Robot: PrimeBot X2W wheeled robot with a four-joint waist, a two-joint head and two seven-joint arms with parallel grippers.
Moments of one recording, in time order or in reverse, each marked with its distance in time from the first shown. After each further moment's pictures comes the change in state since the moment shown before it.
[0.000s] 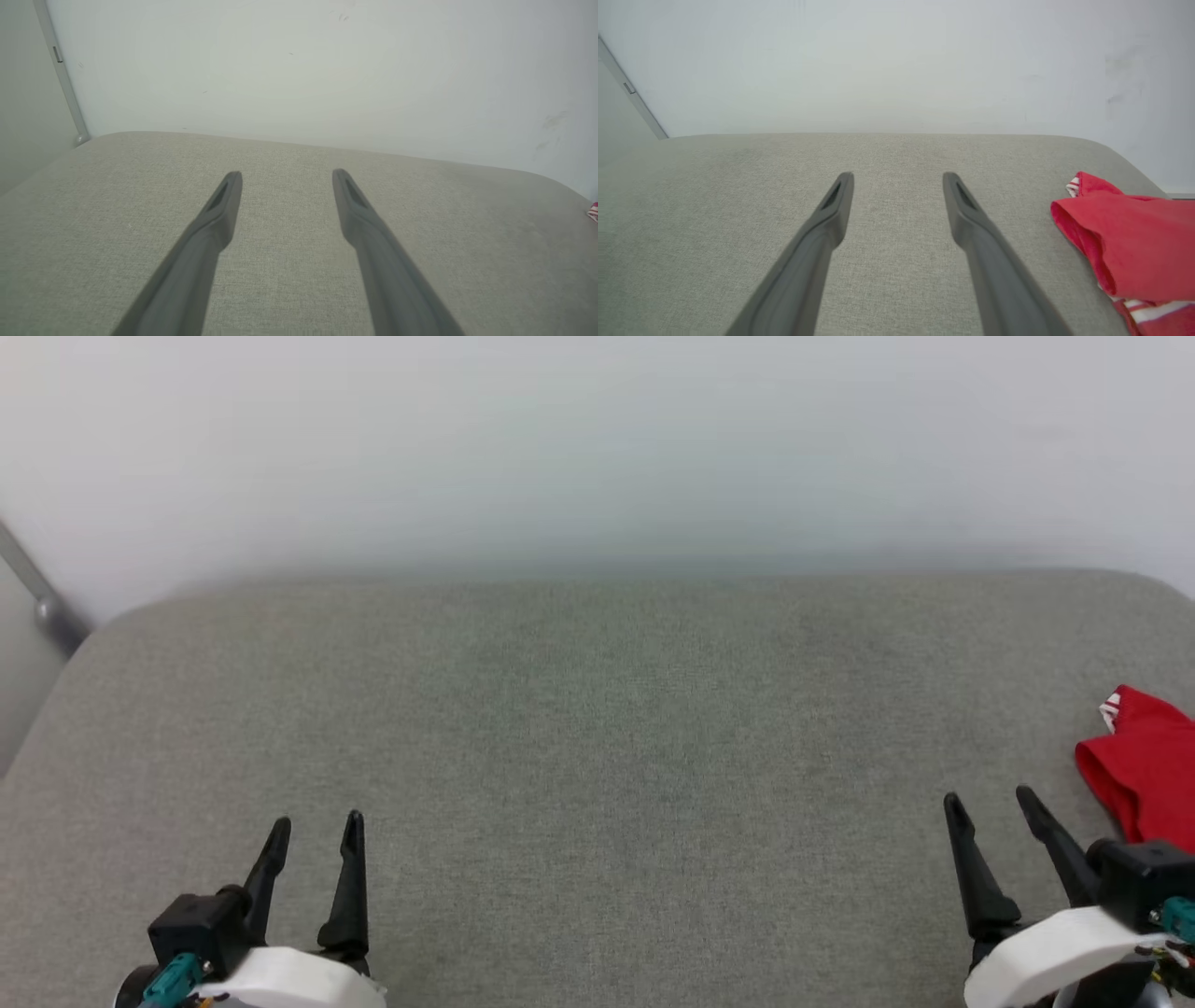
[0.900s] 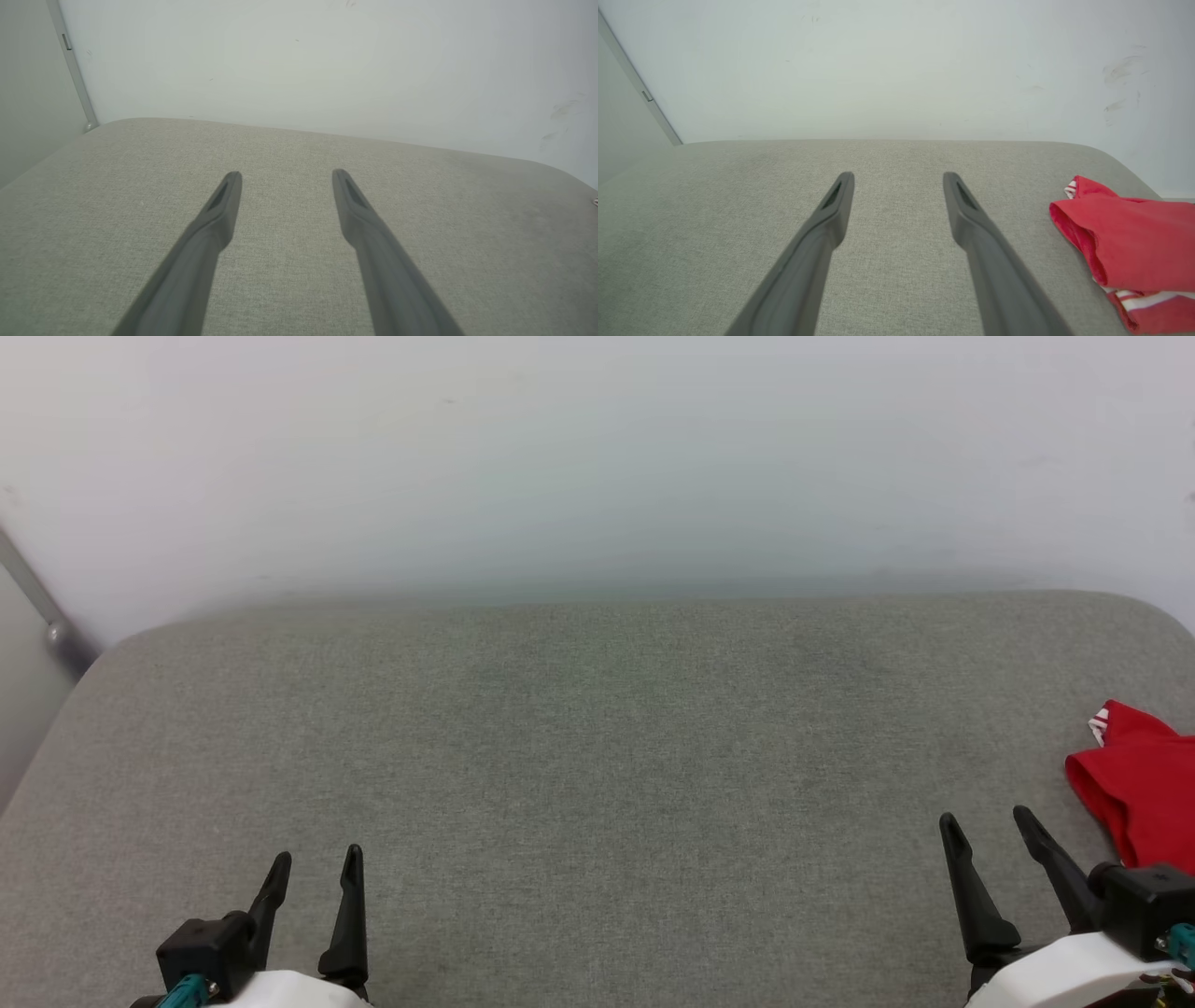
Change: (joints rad) left arm 0.038 0.002 -0.012 0.046 -0.009 0.001 -0.008; right arm 0.086 0.026 0.005 -0.126 -0.009 0.000 0.057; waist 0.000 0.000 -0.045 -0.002
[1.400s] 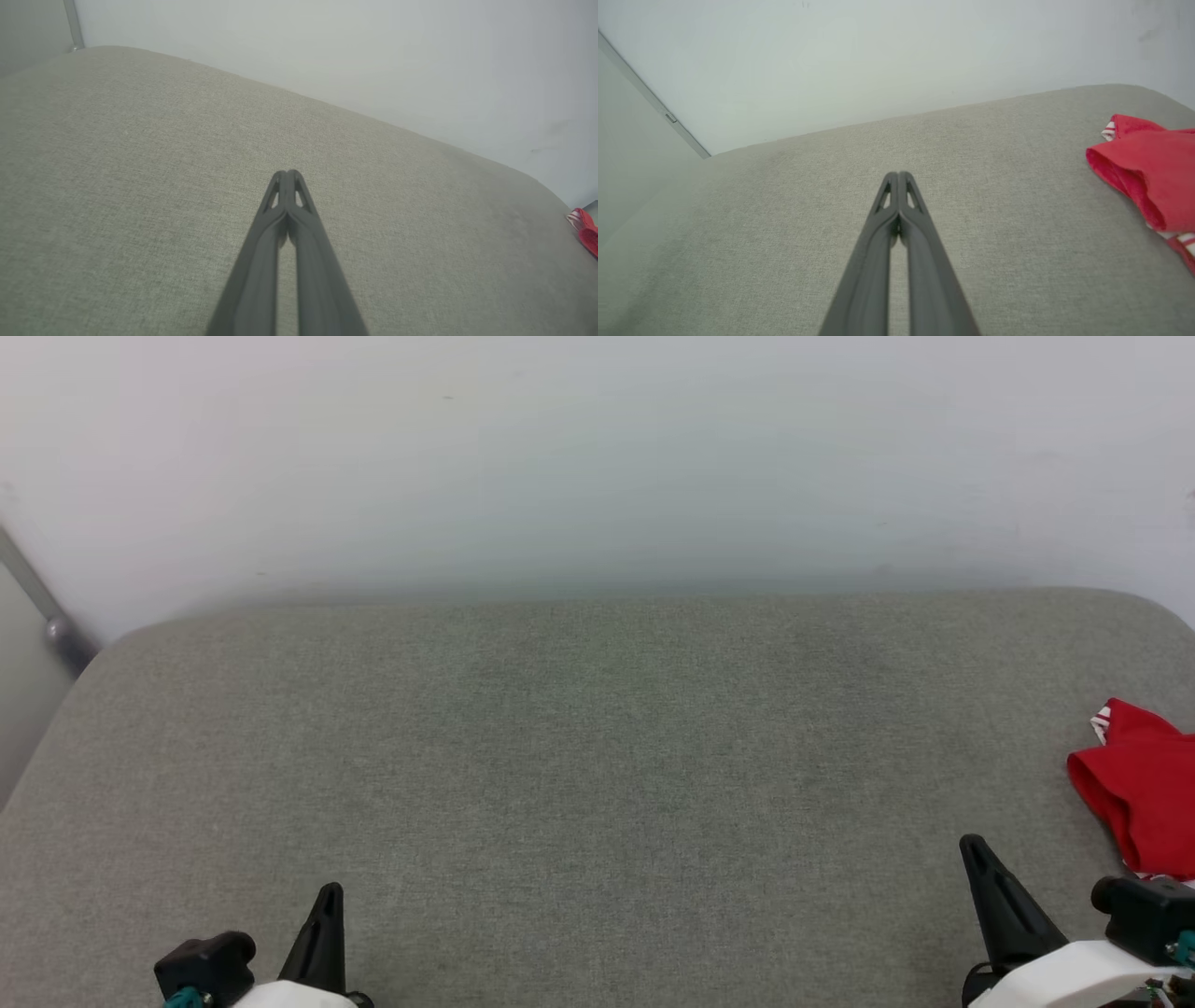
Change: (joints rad) left arm 0.022 -0.052 0.022 0.048 -0.112 -0.030 0.039; right arm 0.004 0.004 -0.002 0.083 0.150 0.000 0.002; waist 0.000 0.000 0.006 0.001
